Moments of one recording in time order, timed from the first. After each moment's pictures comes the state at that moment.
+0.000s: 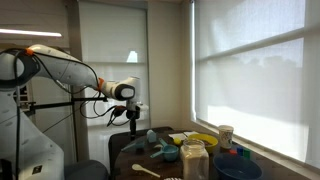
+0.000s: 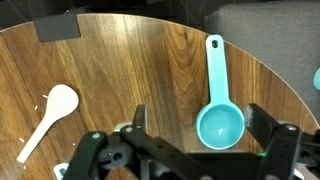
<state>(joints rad) 0.15 -0.46 0.27 -2.43 0.18 1.94 0.57</state>
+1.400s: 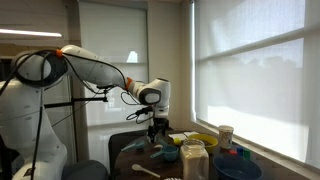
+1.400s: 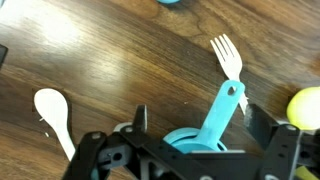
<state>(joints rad) -0.01 -0.21 0.13 -2.25 0.22 2.06 1.22</state>
